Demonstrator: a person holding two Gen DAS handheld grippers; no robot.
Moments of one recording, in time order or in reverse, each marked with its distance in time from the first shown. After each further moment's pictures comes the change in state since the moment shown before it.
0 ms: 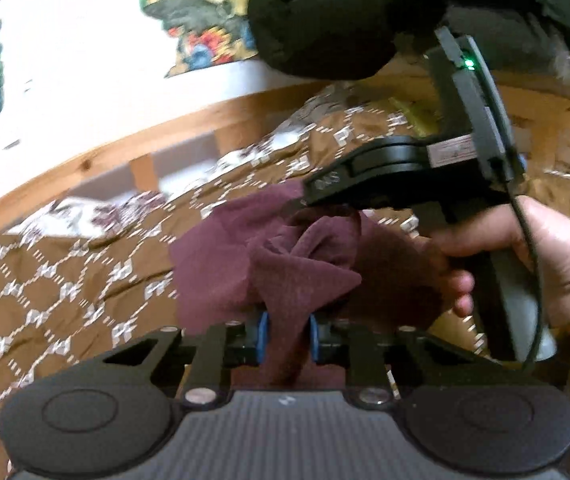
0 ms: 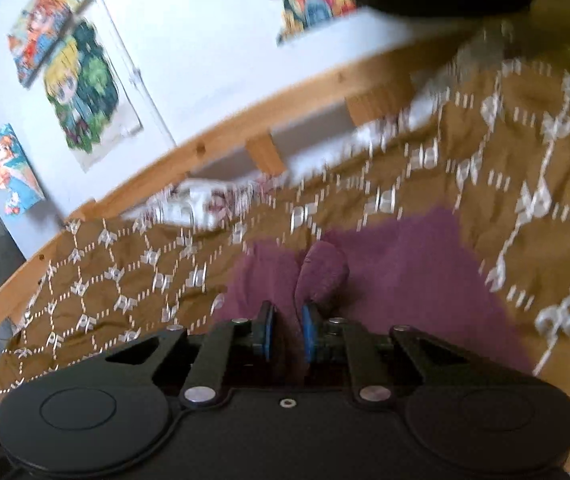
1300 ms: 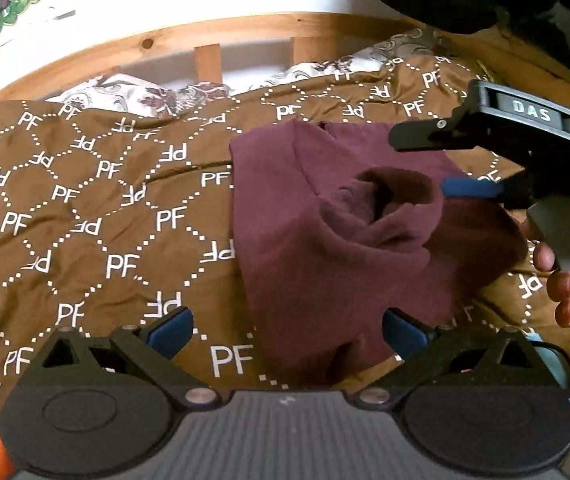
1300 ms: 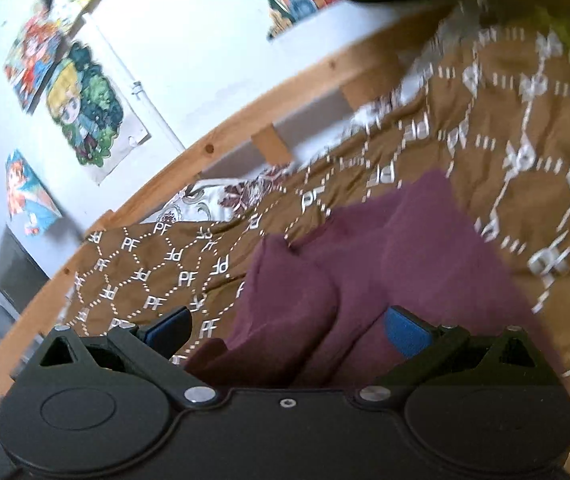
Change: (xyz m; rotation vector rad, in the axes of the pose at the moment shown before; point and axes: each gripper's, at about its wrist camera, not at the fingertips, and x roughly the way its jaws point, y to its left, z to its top) left arm 0.017 0.079 -0.038 -0.251 0.246 0.042; right arm -0.018 -0.004 -0.012 0.153 0.077 0.069
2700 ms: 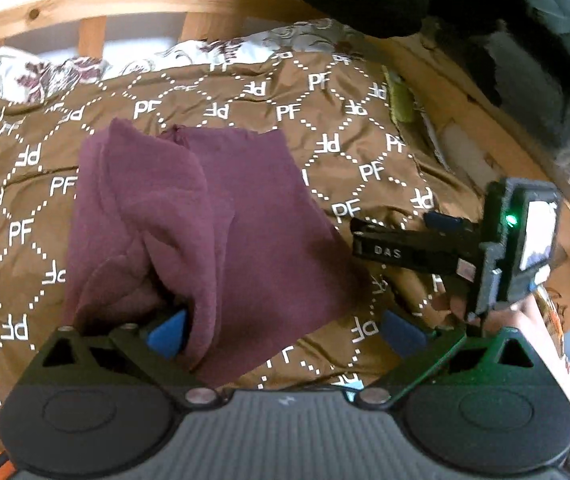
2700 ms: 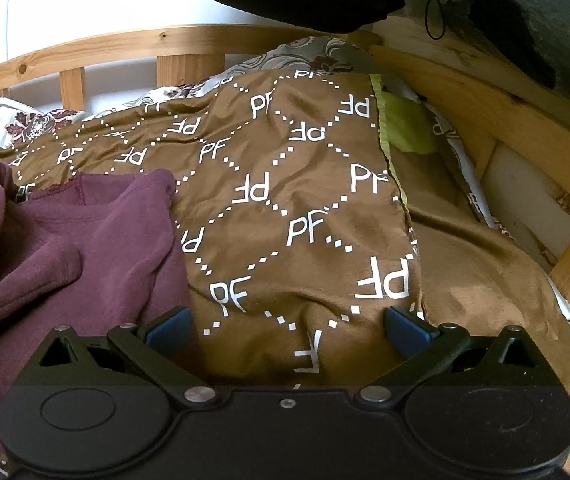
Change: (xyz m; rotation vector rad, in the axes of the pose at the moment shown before) left arm -0.008 -0.050 0.072 -0.059 0.156 -0.375; right arm -0.033 -0.048 0.016 -0.343 0.026 -0.753
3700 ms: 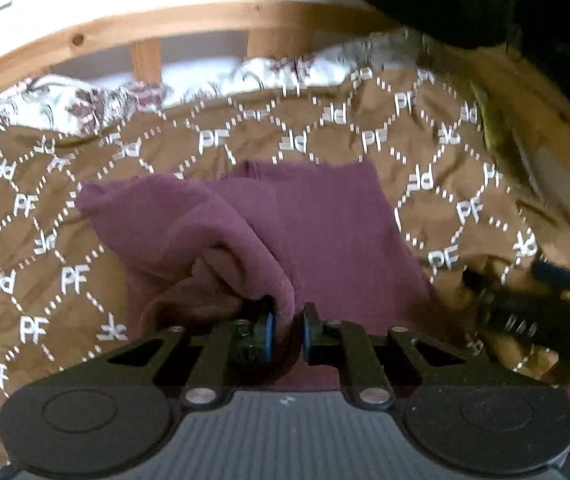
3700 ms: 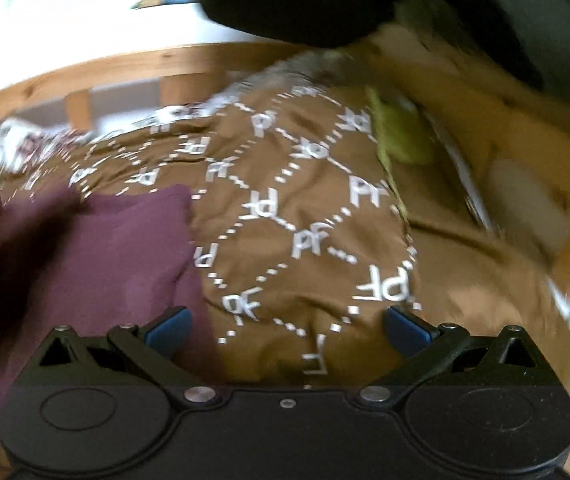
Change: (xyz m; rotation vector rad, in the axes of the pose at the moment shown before) left arm 0.048 0.016 0.041 -0.035 -0.031 0.251; right arm -0.014 -0.010 0.003 0.070 -0.021 0.035
